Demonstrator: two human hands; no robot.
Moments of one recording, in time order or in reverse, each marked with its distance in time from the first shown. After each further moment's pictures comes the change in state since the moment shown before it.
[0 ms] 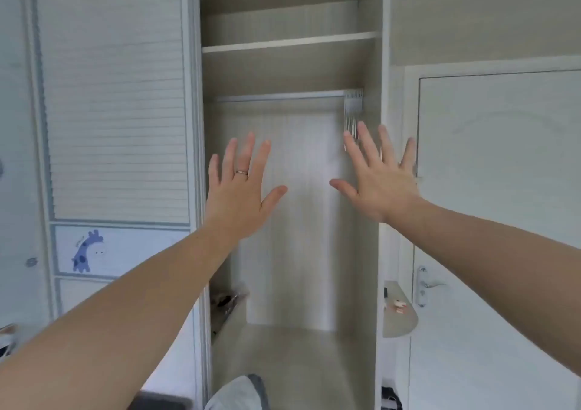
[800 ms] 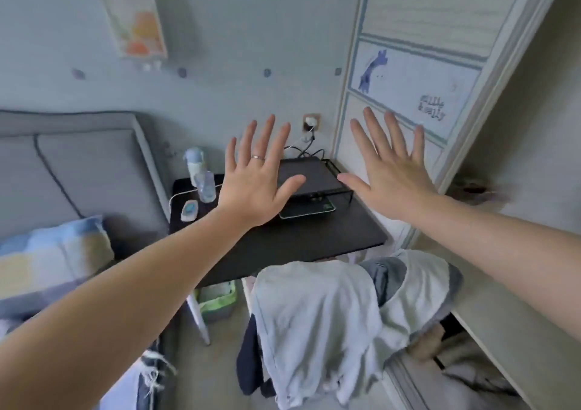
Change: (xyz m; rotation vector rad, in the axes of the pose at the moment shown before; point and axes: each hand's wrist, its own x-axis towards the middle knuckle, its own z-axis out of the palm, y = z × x) left_hand -0.349 -0.072 -0.096 0.578 -0.514 -0.727; right_hand -0.121 -0.340 0.162 0.786 -0.186 -0.989
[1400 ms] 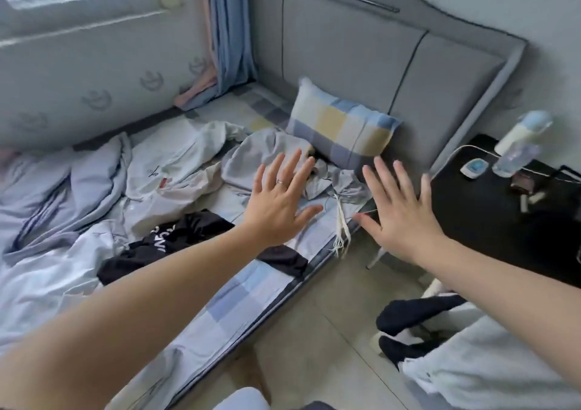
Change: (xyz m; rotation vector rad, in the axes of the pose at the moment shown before) left_hand -0.460 -0.066 -0.150 0.362 -0.211 -1.009; right_hand -0.114 -0.404 0.045 0.321 -0.235 -1.068
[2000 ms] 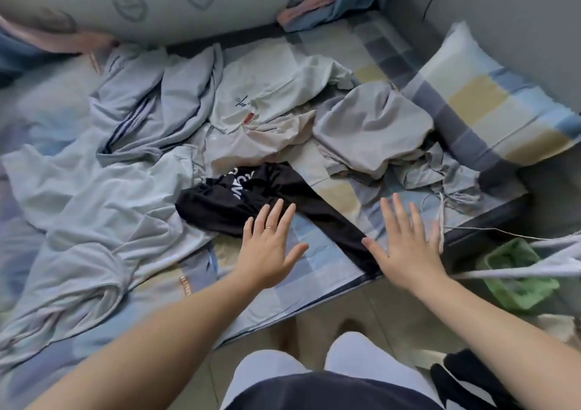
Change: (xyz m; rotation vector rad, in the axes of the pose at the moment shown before) left_hand -0.155 -0.234 0.091 -0.134 -0.322 -0.617; right_hand 0.151 -0.223 0.122 0.134 -0.359 -0.146
